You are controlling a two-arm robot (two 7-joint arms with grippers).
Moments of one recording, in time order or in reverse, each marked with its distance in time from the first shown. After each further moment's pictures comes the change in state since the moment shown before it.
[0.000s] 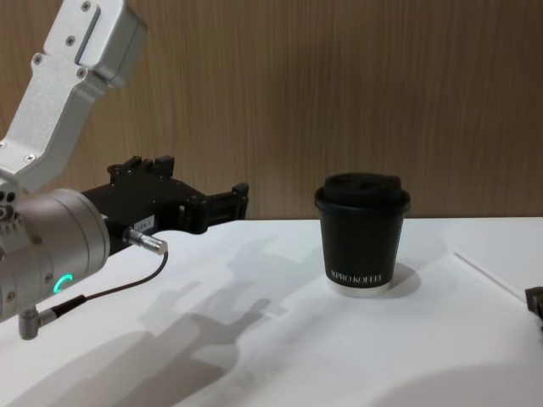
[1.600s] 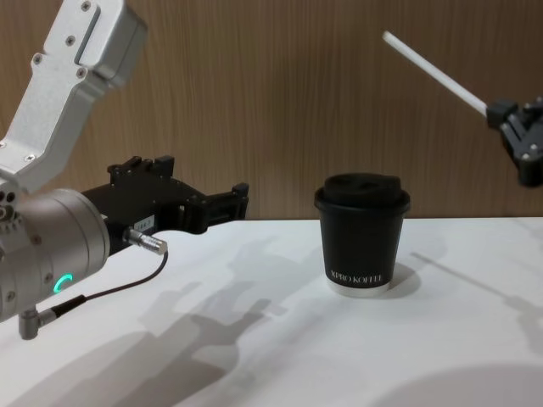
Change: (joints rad) left arm 0.000 0.000 0.000 0.000 0.000 0.000 0.000; right arm 0.029 0.132 -0.076 -0.067 -0.244 -0.618 0.044
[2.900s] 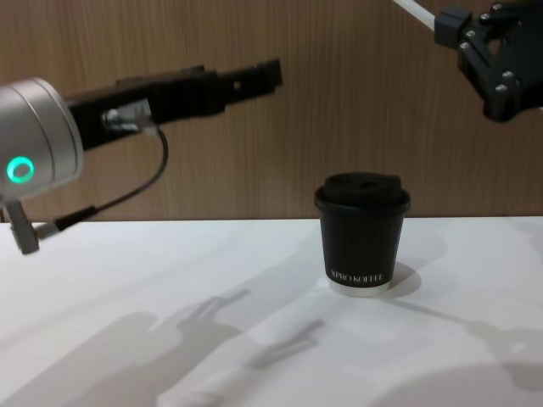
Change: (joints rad) left arm 0.023 0.013 -0.118 -0.137 -0.363 0.017 -0.294; right arm 0.056 0.050 -0.038 -0.030 0.027 -0.249 0.147
